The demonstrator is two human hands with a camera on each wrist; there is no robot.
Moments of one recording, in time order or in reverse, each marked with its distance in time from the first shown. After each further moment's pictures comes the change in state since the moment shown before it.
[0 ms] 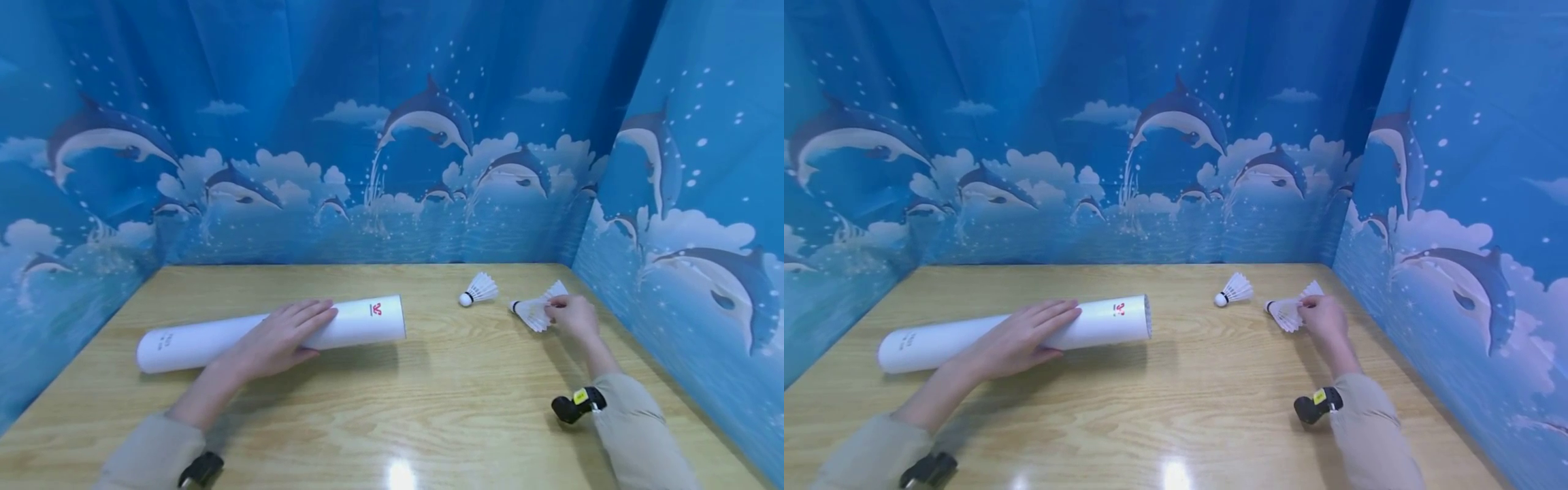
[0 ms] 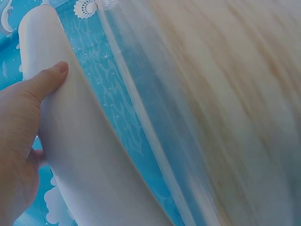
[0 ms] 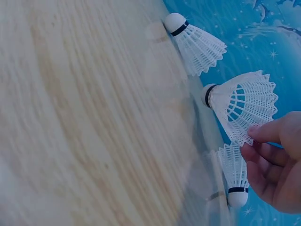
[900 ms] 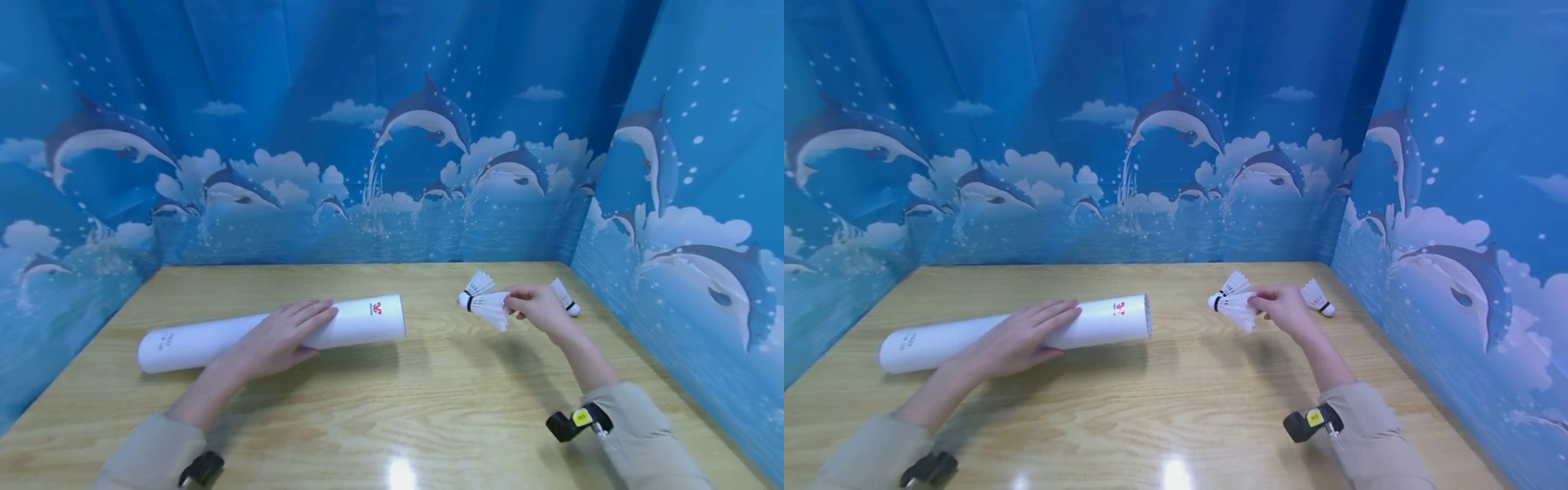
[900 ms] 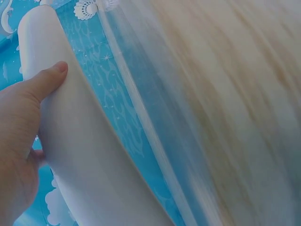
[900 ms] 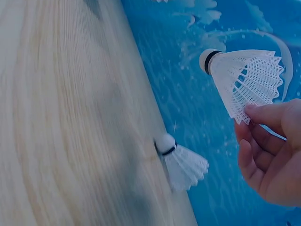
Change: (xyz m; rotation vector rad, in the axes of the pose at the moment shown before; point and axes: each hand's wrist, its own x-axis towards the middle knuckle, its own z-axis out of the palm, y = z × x) left_hand 0.001 0.001 0.002 -0.001 0.005 -0.005; right_hand -0.020 -0.081 0.000 0.370 -0.213 -0.105
